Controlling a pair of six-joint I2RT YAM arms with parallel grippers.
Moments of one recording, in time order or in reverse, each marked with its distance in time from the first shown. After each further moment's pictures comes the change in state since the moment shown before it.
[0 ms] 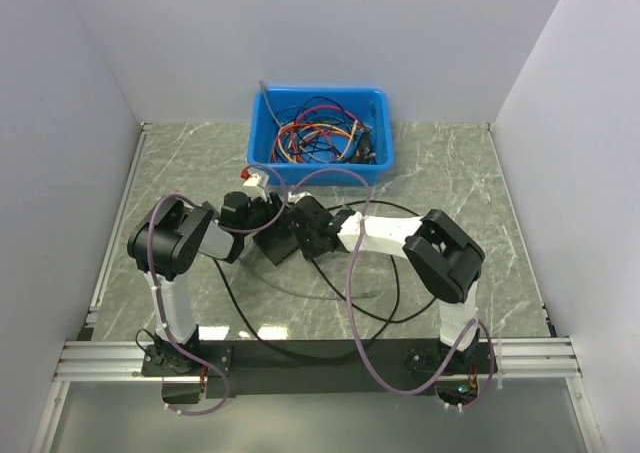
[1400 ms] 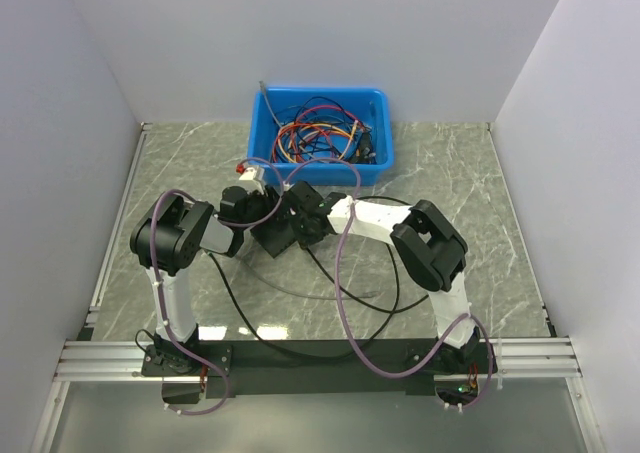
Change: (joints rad) left arm 0.031 0.046 0.063 0.003 -0.047 0.002; right arm -0.054 0.138 0.237 -0.174 -0.064 -0.034
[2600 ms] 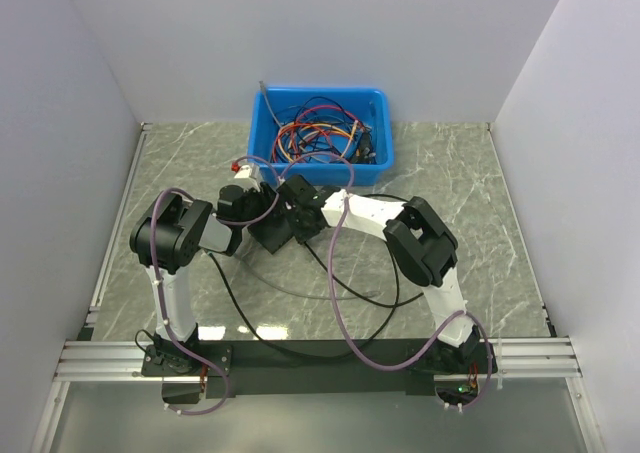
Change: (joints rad) left arm 0.020 0.011 0.008 0.024 -0.047 0.003; right arm -0.011 0.074 0.124 -0.068 0.004 -0.032
